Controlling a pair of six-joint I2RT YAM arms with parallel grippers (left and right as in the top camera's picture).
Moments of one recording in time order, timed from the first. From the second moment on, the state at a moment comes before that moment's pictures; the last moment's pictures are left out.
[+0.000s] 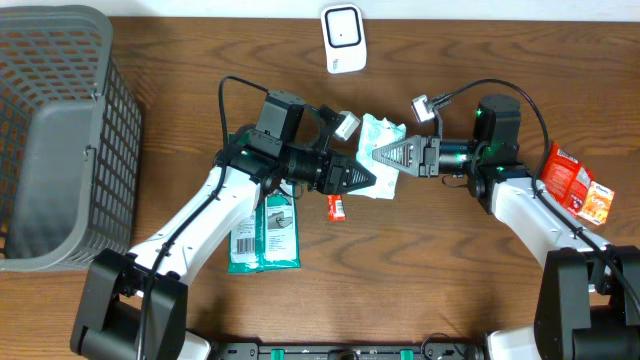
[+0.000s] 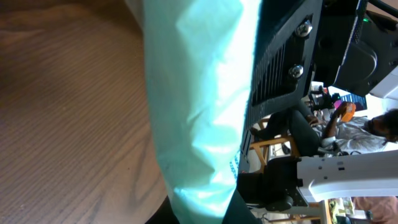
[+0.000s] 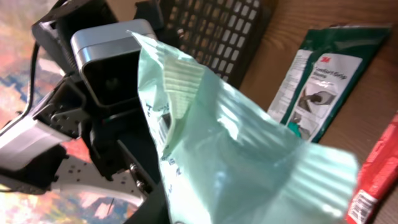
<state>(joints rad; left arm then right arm) -0.44 1.62 1.08 -0.28 1.04 -0.30 0.08 1.63 0.86 0.21 -1.41 0.62</state>
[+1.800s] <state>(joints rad) -0.21 1.29 1.08 -0.76 -0.11 -0.37 0.33 1.63 1.35 -0.80 -0.17 0.16</state>
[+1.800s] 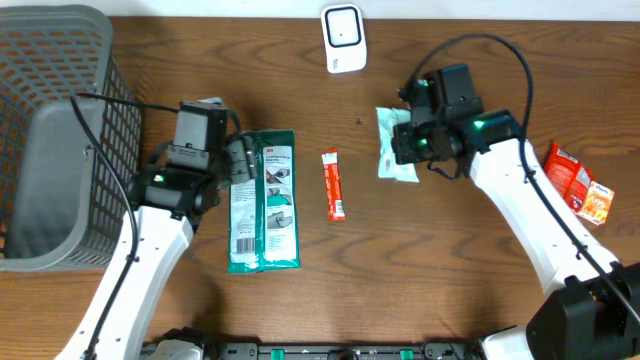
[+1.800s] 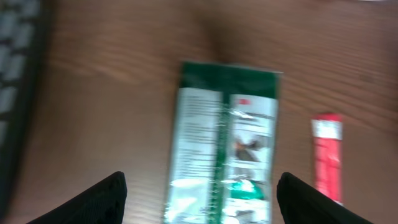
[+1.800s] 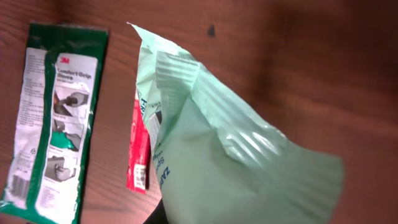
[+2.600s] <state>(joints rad) -0.11 1.32 1.08 -0.79 -0.17 -0.38 0.43 1.75 2.19 -1.23 0.12 -0.04</state>
